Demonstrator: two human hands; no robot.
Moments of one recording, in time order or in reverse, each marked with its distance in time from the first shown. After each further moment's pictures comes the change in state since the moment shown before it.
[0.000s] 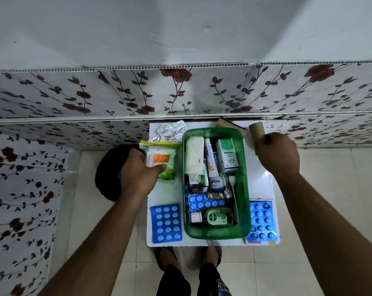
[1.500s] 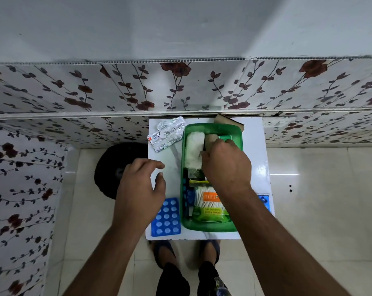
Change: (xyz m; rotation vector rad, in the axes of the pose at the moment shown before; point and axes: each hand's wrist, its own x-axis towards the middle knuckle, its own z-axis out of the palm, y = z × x) left_hand -0.064 -0.013 -0.020 0.235 0.088 0.599; right_hand -0.104 -0.076 0.014 -0.187 -0.045 -0.347
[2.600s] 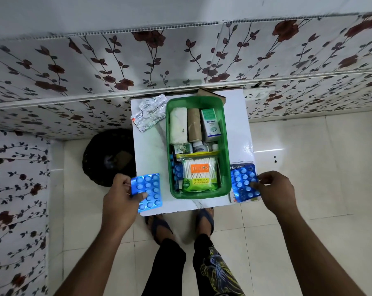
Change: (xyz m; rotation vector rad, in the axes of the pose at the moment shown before) left_hand -0.061 -0.057 0.020 -0.231 -0.200 -0.527; right_hand -0.095 0.176 0.035 0.448 -0.113 0.658
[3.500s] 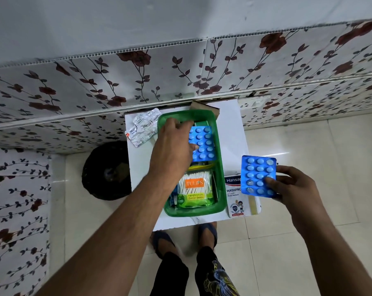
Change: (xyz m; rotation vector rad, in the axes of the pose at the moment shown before) left_hand 0.038 0.171 0.061 0.413 -0.018 0.631; right_hand -0.010 -0.030 -0.054 0.622 -0.129 0.003
